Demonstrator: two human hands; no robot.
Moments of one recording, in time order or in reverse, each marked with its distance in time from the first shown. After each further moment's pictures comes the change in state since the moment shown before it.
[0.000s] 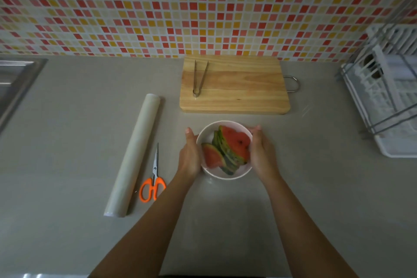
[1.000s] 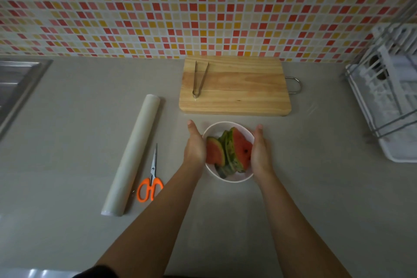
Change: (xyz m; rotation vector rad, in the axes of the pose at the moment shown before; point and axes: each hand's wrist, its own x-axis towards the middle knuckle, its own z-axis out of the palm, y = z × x) left_hand 0.012 0.023 0.026 -0.133 0.047 -0.295; right_hand 0.017 0.006 0.006 0.335 -0.037 0.213
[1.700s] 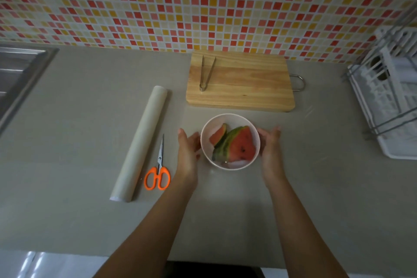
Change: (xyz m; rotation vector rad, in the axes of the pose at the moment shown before) left_hand -0.039 -0.028 -0.039 -0.217 -0.006 0.204; right_hand -0.029 -0.005 -0.006 -0.057 -0.004 -0.092
